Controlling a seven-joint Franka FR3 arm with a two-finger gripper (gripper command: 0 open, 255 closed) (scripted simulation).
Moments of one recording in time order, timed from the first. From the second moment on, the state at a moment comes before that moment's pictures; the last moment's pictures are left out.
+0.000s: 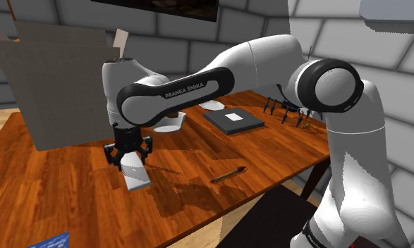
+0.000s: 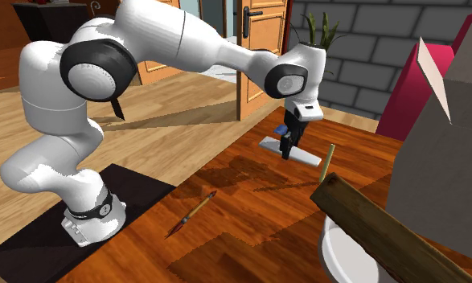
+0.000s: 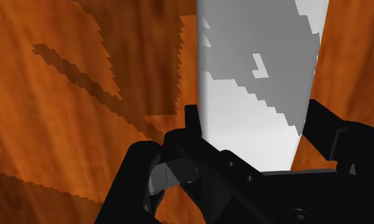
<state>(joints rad) 0.22 0.47 0.46 -1.56 -0.22 1.97 0.94</state>
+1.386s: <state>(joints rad) -0.04 0.09 0.41 -1.97 -0.04 2.03 0.60</state>
